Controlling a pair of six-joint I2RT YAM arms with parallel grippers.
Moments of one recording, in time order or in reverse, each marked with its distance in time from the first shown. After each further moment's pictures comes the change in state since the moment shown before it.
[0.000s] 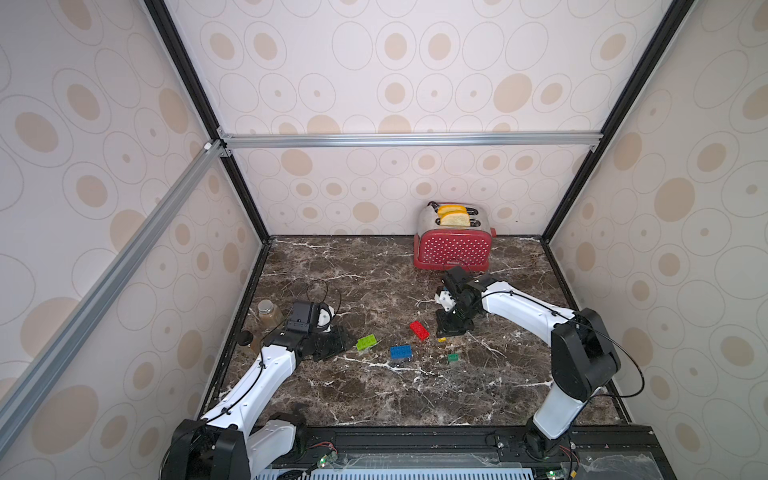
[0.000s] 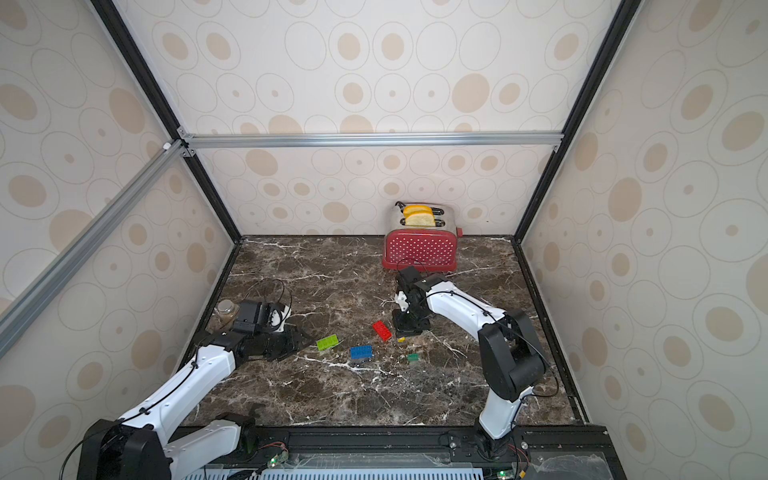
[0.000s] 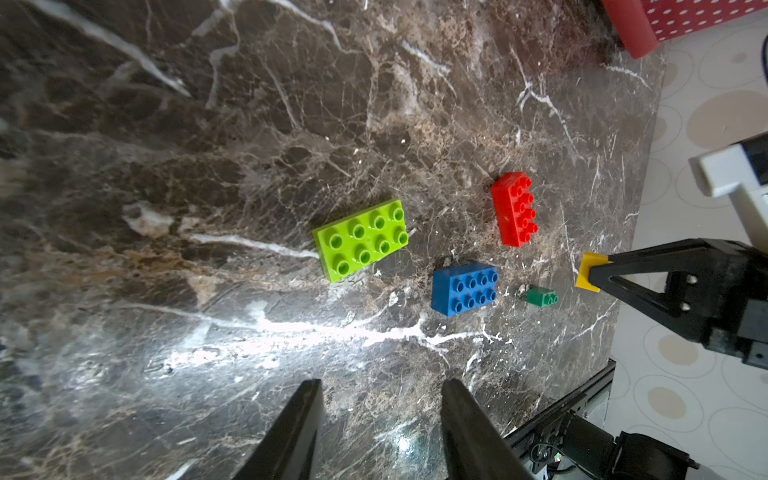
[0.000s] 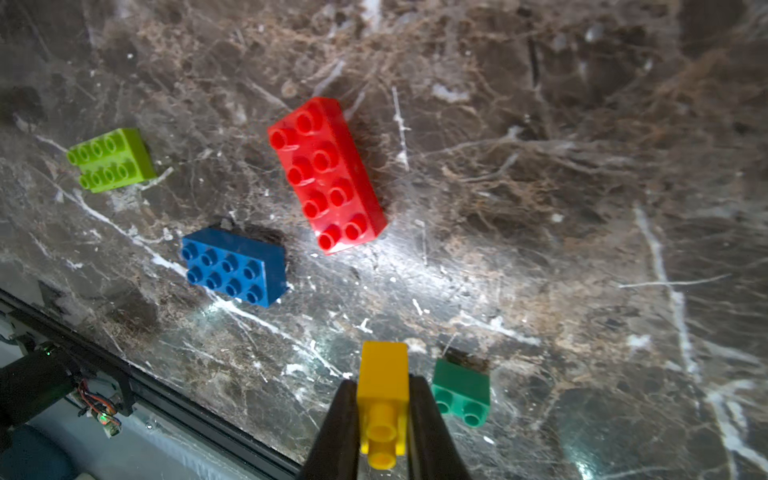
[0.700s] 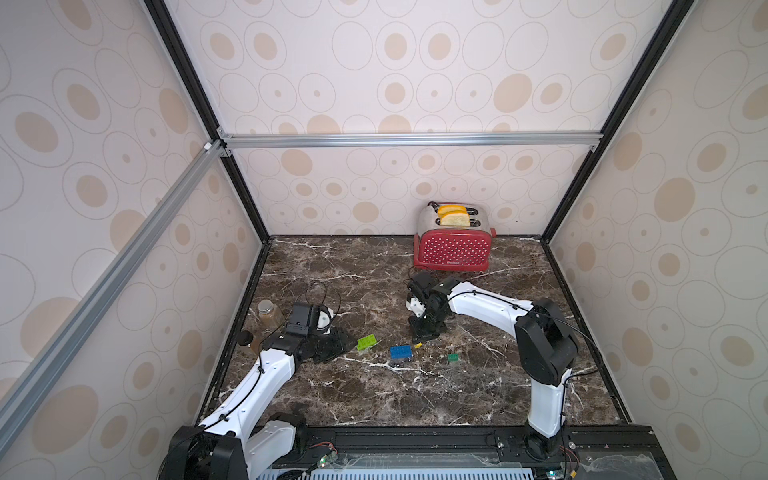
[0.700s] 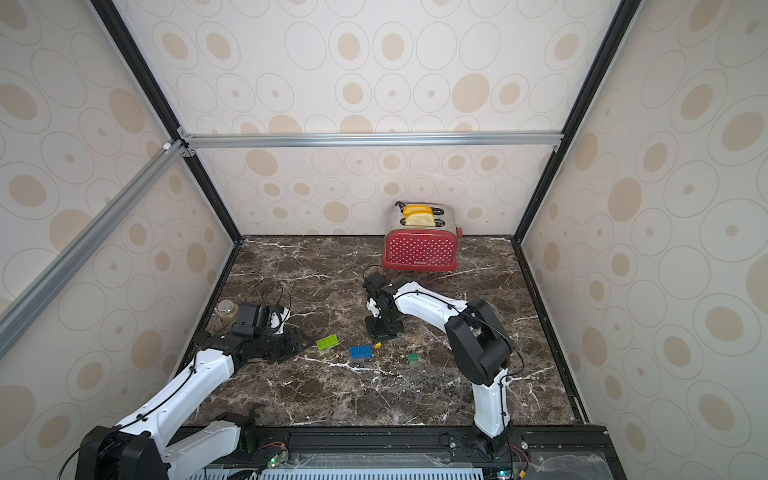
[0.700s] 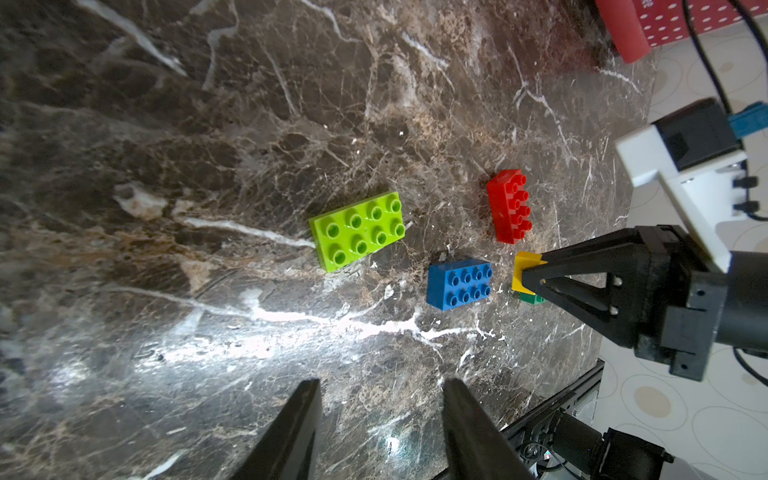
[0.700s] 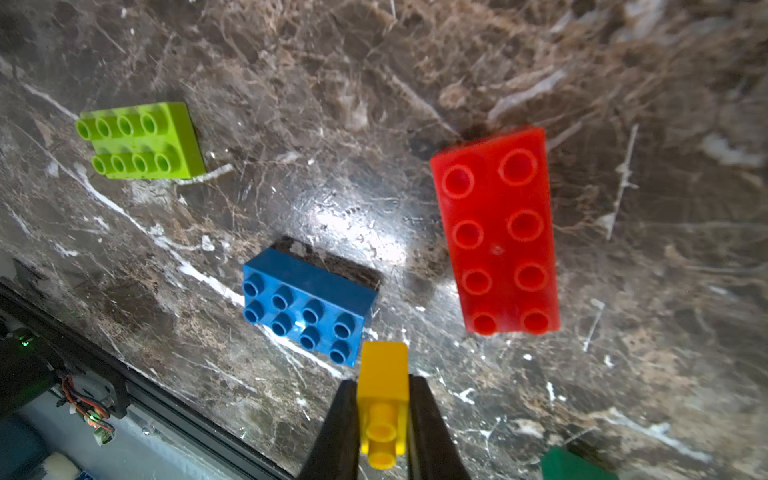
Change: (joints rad) left arm -0.004 -0.025 -0.012 0.001 0.006 -0.026; right arm 0.154 0.207 0.171 -0.007 0.001 0.035
